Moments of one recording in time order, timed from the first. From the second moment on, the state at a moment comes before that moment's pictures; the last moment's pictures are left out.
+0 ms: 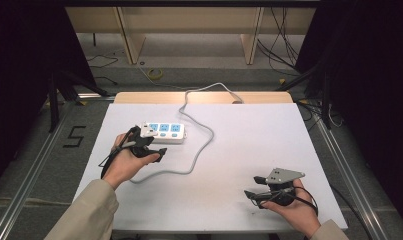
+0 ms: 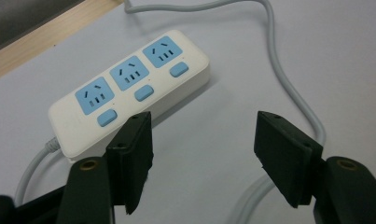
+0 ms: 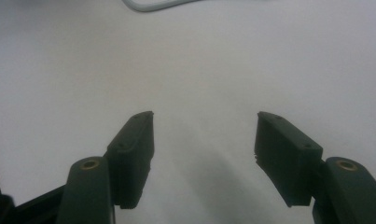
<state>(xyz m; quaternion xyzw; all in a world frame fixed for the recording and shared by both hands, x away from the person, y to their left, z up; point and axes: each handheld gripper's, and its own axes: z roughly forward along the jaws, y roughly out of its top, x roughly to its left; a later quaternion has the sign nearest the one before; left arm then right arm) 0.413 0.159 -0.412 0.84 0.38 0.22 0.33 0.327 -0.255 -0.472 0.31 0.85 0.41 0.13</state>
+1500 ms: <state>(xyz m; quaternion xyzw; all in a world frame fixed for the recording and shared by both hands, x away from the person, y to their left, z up) 0.327 0.172 -0.464 0.84 0.36 0.21 0.35 0.327 -0.258 -0.475 0.31 0.85 0.41 0.13</state>
